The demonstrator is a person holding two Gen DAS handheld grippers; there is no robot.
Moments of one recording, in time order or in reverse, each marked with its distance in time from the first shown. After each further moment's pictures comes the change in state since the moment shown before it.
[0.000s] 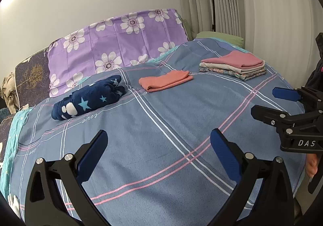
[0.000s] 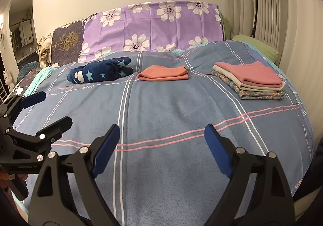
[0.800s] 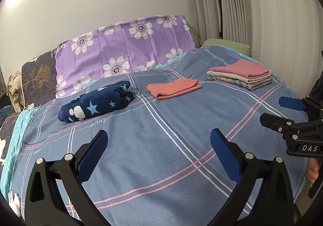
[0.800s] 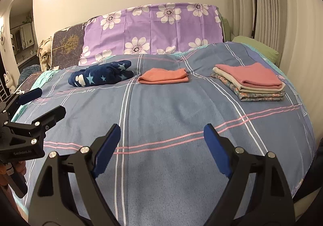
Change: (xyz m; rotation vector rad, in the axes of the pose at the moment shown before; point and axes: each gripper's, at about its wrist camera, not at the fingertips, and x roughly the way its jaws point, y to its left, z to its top) left arm -0.010 0.012 0.008 -0.034 -0.044 0.037; right arm -0.006 -0.002 0.001 0.013 -0.018 0.006
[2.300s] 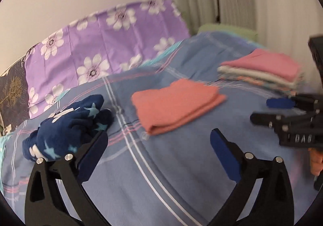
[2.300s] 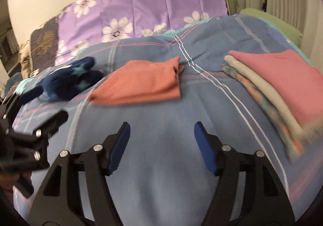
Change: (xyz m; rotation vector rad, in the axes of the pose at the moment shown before) left arm 0.208 -0.003 0.070 0.084 0.047 -0.091; right arm 0.221 -0.062 0.081 0.089 0.162 0.019
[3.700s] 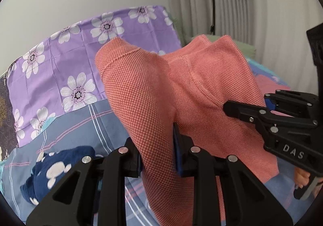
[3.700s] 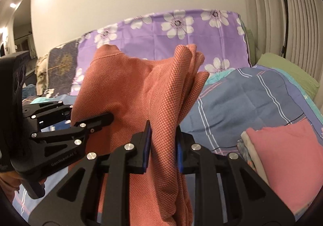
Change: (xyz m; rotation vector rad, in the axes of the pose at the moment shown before) left arm 0.098 0.025 0.129 0.036 0.019 -0.071; right arm 0.026 0.026 0.142 -0.099 -0.207 0.090
